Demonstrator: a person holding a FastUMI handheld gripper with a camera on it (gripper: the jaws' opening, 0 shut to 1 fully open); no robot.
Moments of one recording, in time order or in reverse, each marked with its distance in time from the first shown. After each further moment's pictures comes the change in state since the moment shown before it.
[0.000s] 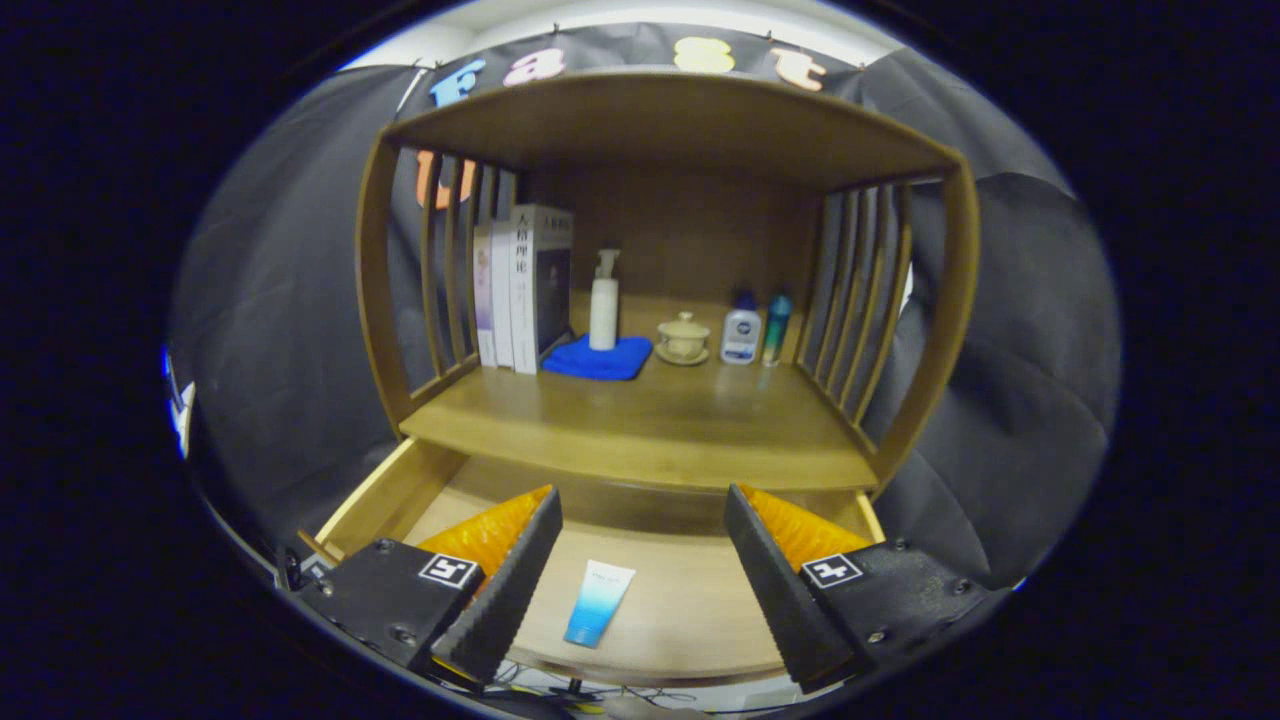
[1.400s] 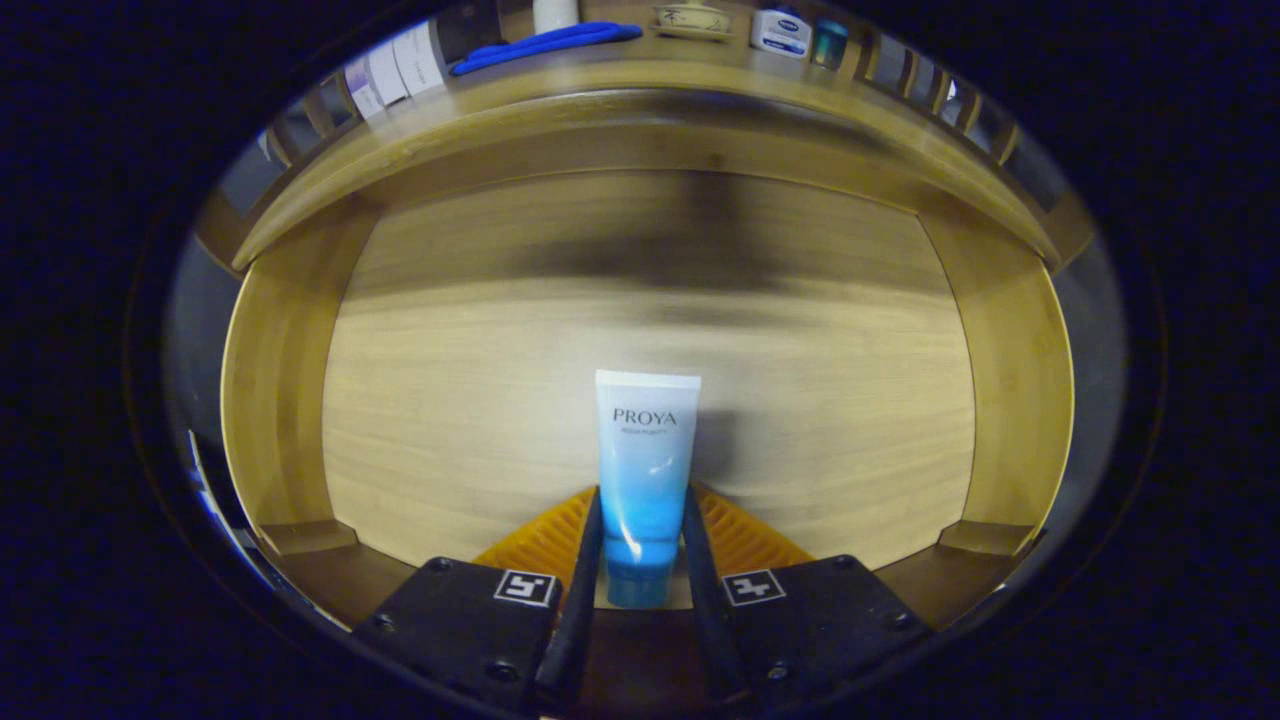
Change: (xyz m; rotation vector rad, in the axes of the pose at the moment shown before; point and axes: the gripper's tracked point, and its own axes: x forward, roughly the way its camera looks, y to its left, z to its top) arm 0.077 0.025 -0.168 0.159 0.795 -0.075
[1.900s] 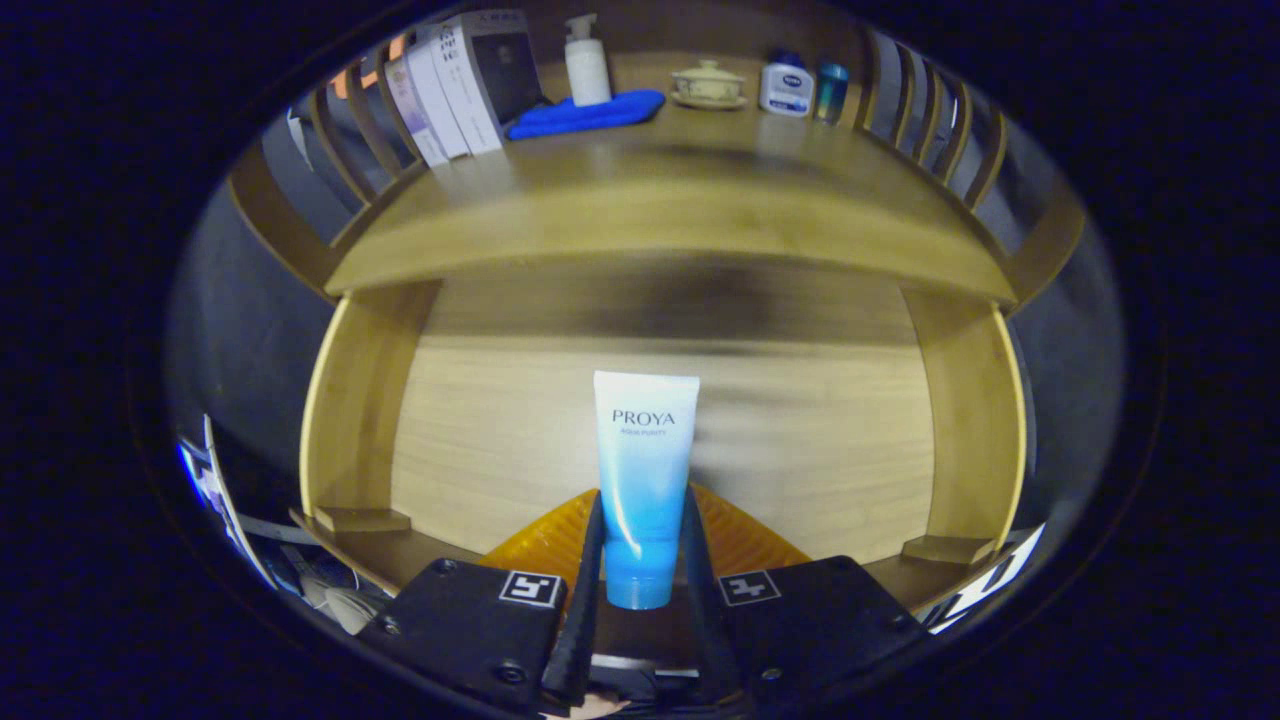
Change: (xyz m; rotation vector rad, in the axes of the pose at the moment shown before) arm -0.085 0.003 0.017 -0.055 -0.157 0.098
